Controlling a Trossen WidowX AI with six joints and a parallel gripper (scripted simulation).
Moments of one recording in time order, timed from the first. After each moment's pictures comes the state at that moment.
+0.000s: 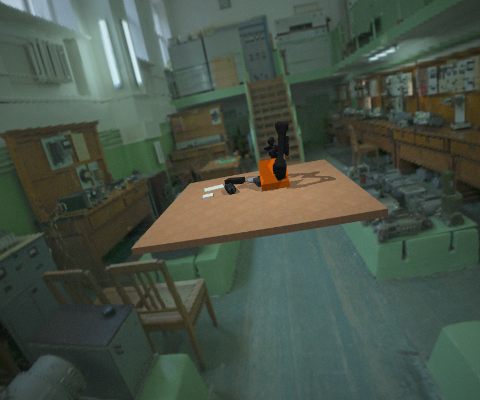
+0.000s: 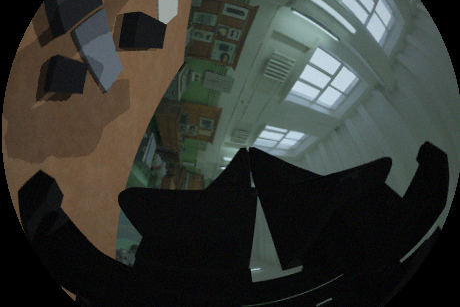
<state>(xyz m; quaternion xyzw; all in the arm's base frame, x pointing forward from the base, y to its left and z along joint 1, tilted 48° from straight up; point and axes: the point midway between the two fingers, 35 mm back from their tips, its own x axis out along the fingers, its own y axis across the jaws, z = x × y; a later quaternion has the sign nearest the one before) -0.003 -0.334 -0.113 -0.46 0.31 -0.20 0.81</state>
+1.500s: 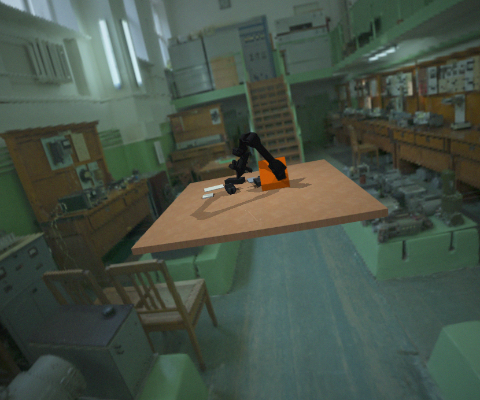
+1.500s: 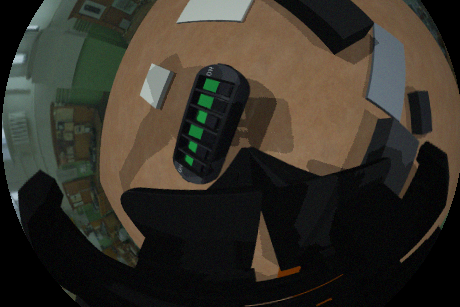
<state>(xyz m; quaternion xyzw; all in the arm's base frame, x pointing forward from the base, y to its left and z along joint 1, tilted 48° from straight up) 0.282 -0.163 -0.057 0.71 0.44 -0.06 0.56</state>
